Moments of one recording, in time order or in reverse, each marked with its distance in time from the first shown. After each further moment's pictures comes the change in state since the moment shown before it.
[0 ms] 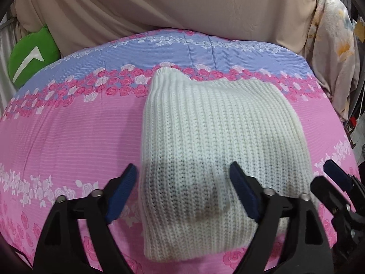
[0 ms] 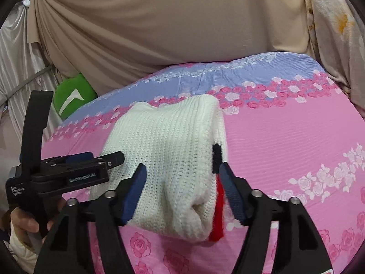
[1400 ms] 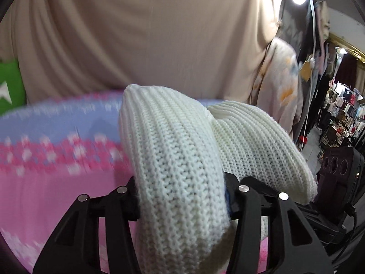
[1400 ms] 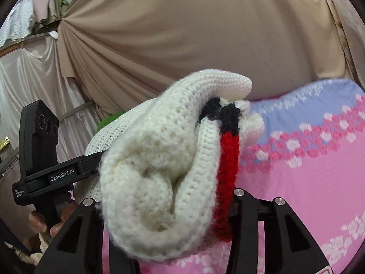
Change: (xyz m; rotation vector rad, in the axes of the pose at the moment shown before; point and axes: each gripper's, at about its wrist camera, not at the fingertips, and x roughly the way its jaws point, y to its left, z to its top) left arm -0.096 0.067 0.072 0.071 -0.325 -0.372; right arm 0.003 0.071 0.079 0.013 -0.225 0.318
